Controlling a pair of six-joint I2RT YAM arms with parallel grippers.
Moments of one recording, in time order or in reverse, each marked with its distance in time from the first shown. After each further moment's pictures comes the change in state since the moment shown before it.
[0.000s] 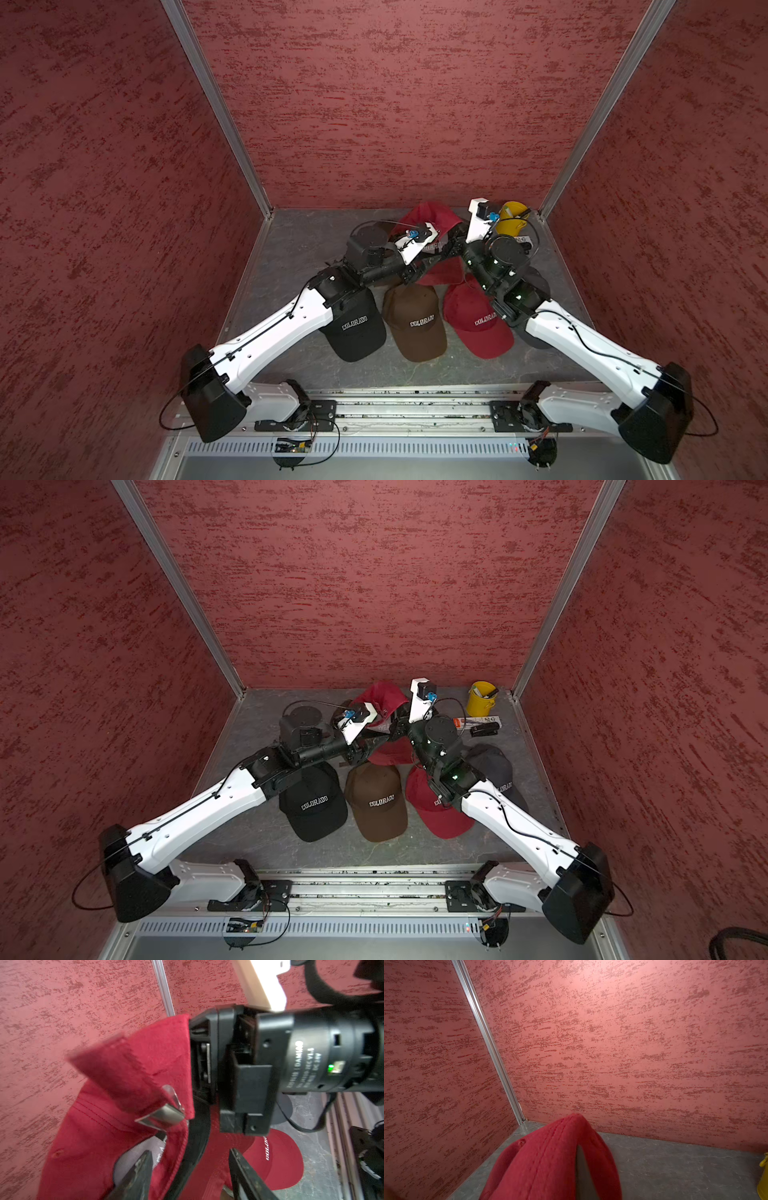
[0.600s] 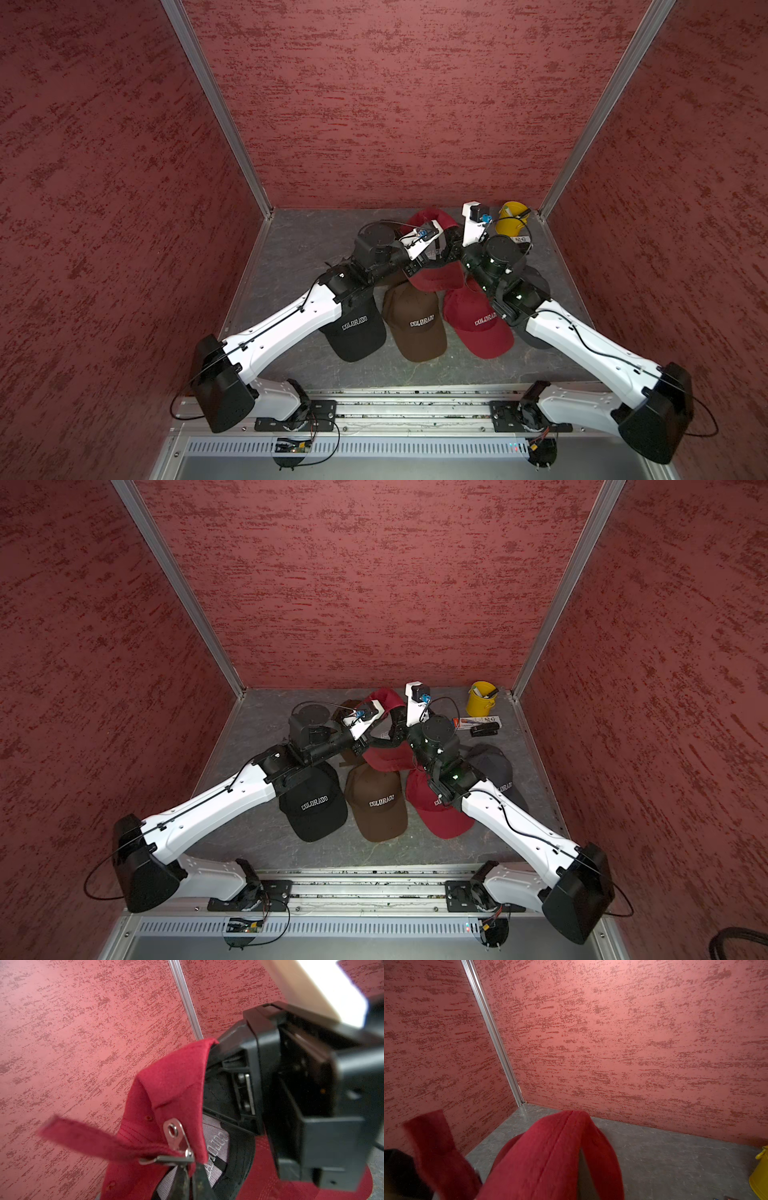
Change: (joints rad) left arm -0.009 0.056 0.029 0.050 -0.111 0.115; right arm 0.000 -0.003 0.001 -0.081 -0.037 -0.058
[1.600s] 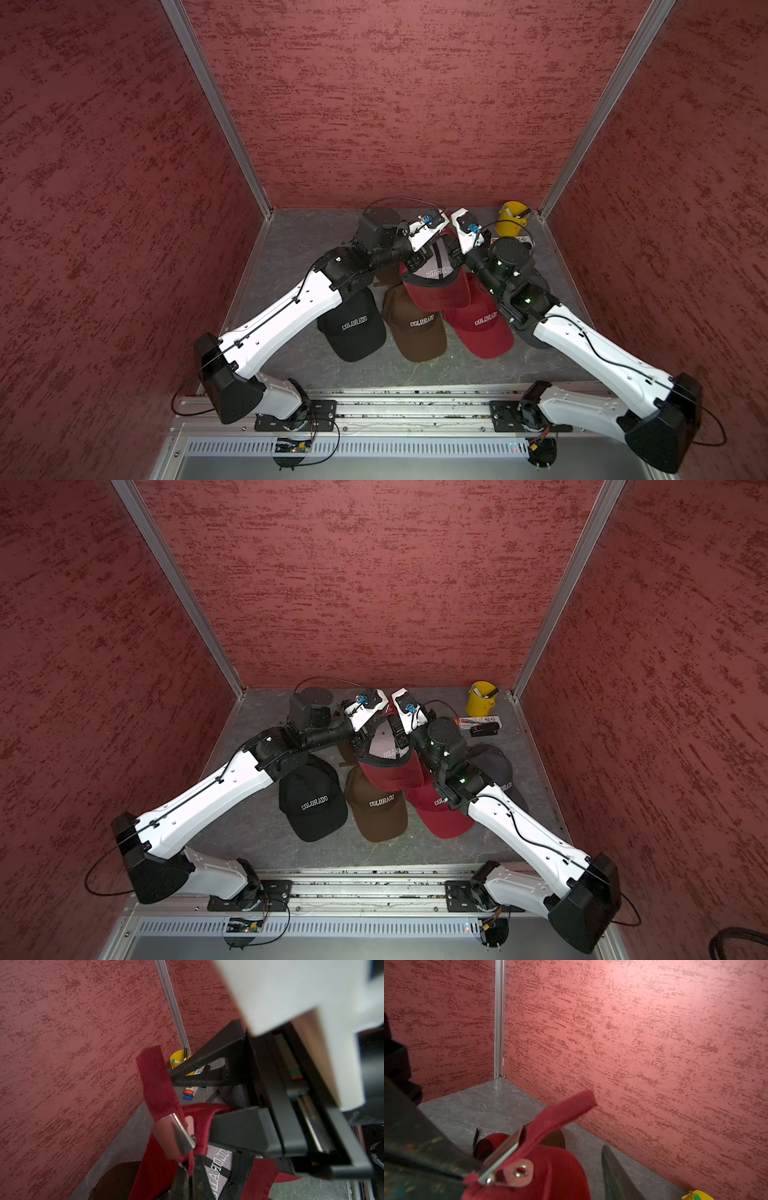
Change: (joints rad) left arm 0.000 0.064 0.241 -0.314 0.096 -0.073; right arm 0.000 -0.051 -0.002 -0.057 -0.039 -0.407
